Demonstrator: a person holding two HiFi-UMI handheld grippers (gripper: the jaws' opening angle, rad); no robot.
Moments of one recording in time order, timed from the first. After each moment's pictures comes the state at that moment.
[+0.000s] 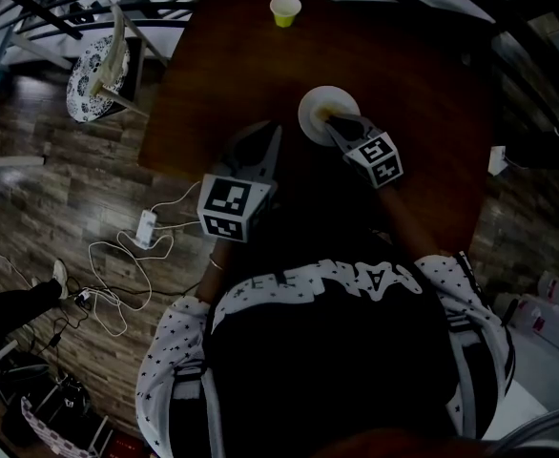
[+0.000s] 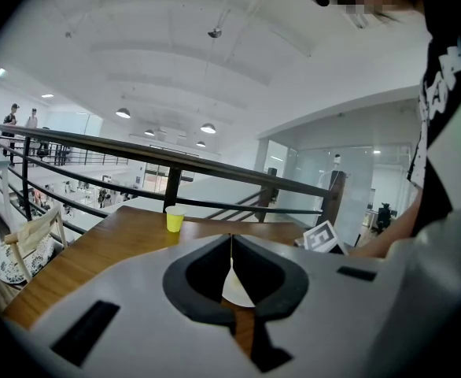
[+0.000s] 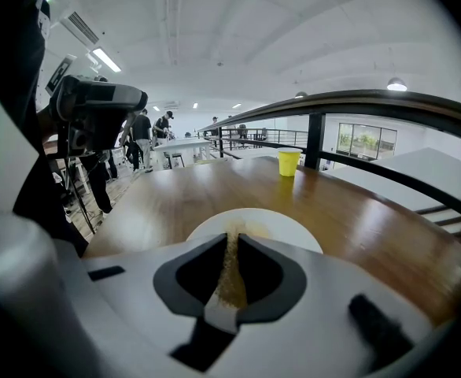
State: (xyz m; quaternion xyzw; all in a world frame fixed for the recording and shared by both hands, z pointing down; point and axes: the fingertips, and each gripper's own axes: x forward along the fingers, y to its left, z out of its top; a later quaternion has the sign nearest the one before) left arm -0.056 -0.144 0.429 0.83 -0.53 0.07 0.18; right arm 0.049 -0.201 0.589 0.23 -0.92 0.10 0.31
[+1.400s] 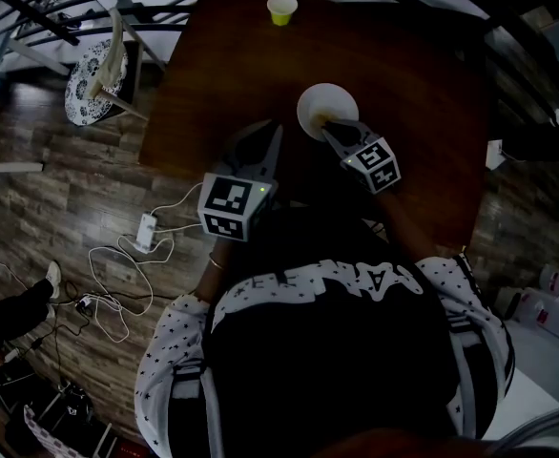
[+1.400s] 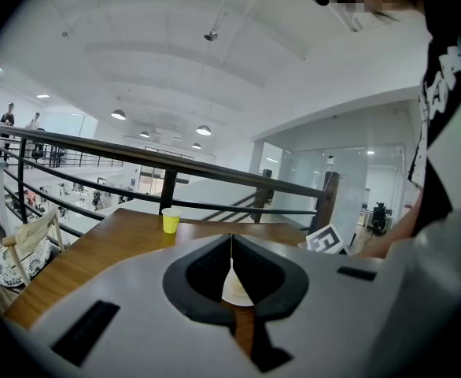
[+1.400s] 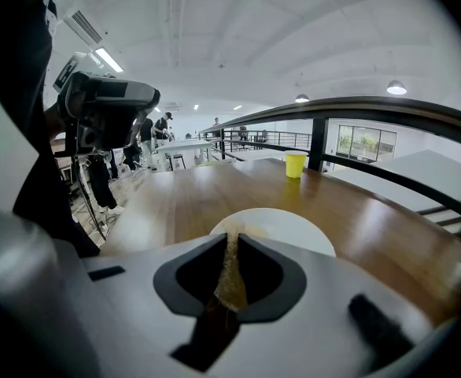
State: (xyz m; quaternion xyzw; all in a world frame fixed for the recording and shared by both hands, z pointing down) left arm -0.054 -0.127 0.424 0.84 -0.51 0.06 0.17; right arm 0.045 -0.169 0.583 0.23 -0.92 0.09 0.30
